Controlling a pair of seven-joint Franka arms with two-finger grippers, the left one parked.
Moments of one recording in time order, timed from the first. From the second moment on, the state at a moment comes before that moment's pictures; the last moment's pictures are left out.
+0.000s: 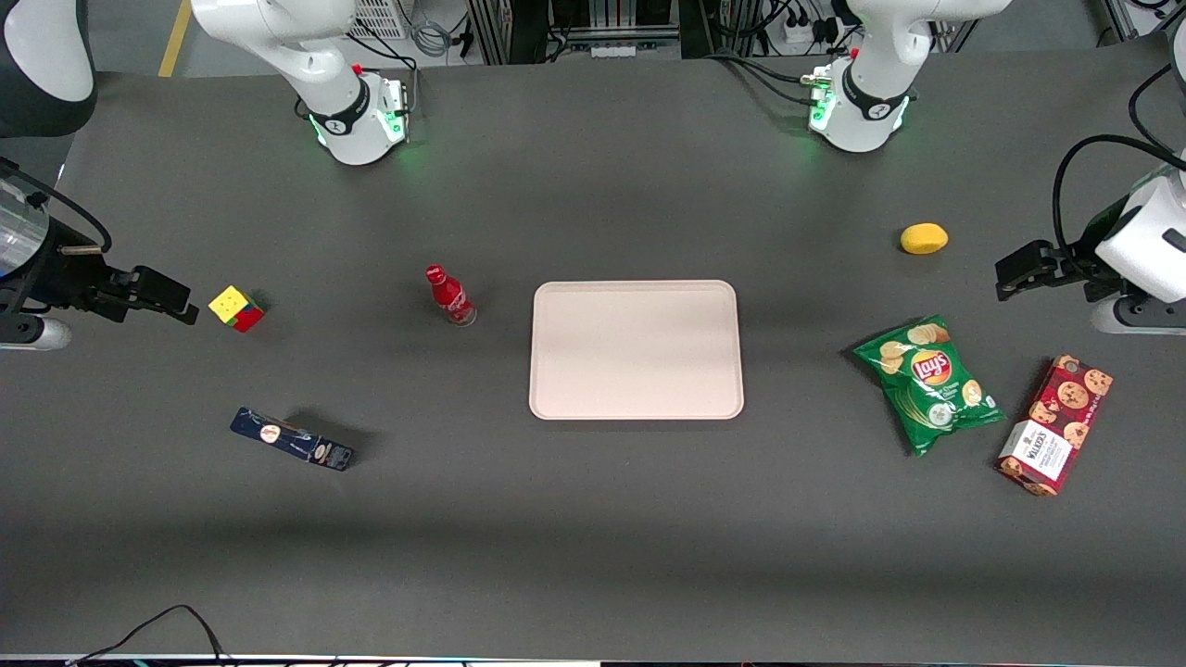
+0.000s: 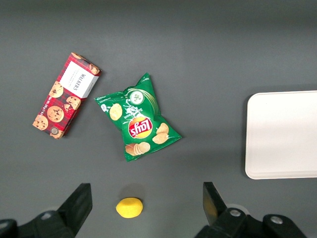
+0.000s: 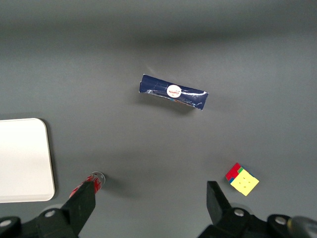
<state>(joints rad) 0.02 0.04 -0.03 -1.63 0.04 1.71 0.09</state>
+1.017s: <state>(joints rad) 0.05 0.04 -0.02 -1.64 0.05 1.65 0.08</state>
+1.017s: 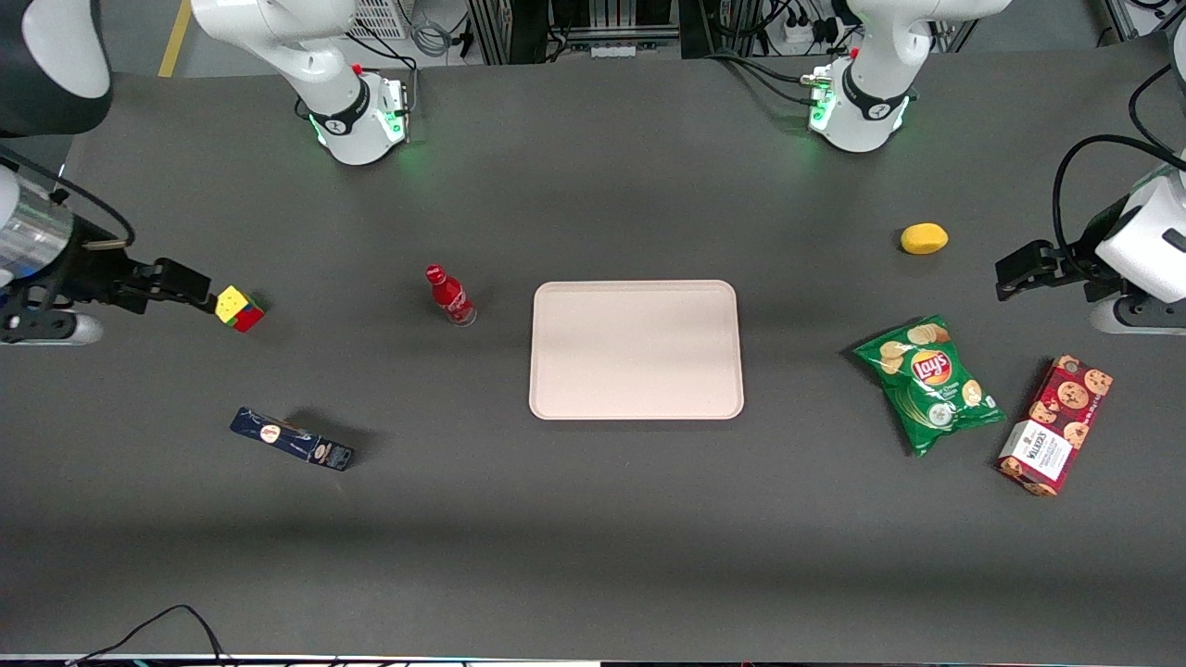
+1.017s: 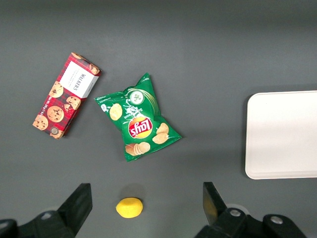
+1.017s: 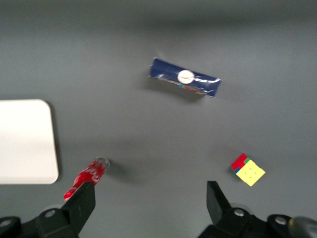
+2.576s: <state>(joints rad) 0.44 -0.08 0.05 -2.11 0.05 1.99 0.40</state>
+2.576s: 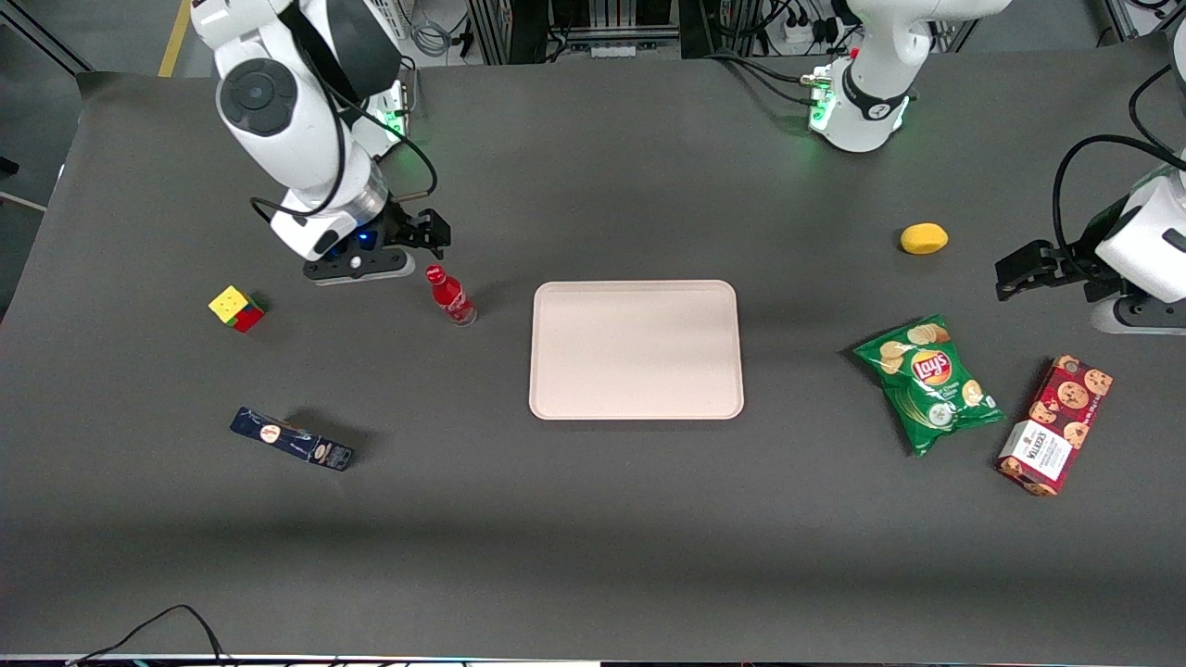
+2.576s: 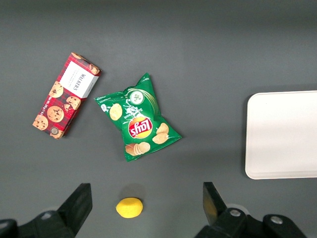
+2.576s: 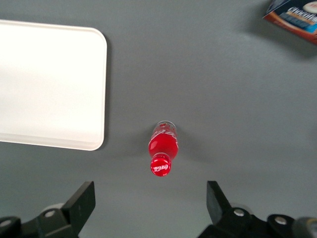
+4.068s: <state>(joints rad) 0.41 -0.07 0.13 -2.49 0.02 2.48 0.37</state>
